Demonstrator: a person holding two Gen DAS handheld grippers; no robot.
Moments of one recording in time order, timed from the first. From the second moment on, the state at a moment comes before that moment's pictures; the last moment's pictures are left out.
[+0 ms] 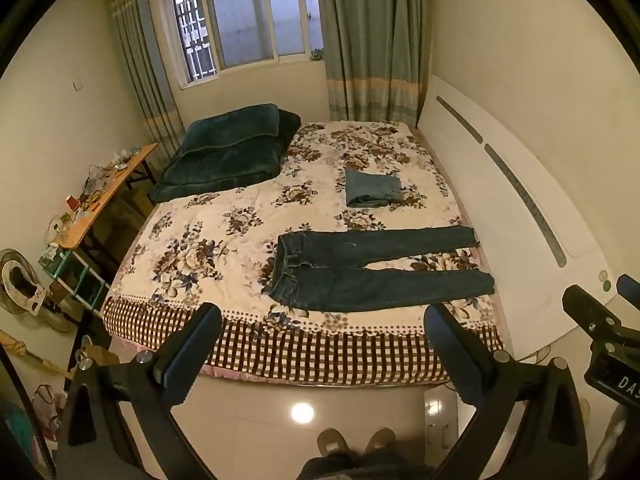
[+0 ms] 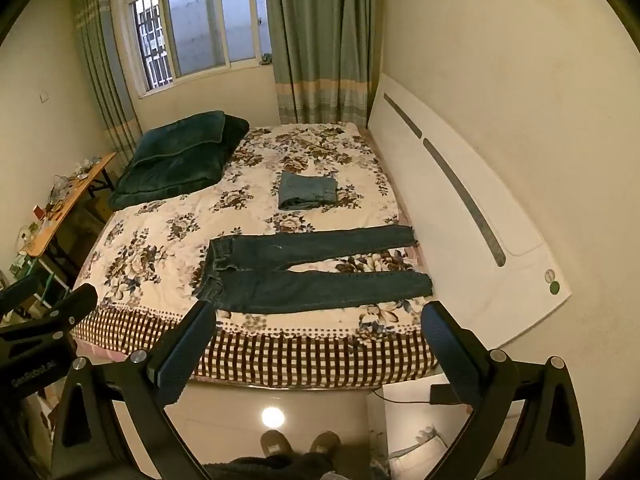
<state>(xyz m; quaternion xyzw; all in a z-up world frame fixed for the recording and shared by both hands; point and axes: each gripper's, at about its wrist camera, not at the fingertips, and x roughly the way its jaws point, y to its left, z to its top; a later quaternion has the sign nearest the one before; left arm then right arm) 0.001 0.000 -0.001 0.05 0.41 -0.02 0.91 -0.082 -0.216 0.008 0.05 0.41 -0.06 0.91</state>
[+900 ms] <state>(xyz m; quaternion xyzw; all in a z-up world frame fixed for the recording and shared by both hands) 0.004 -0.009 0.008 0.05 0.40 -0.03 0.91 -0.076 -0.215 0.009 0.05 0.40 -0.05 0.91</state>
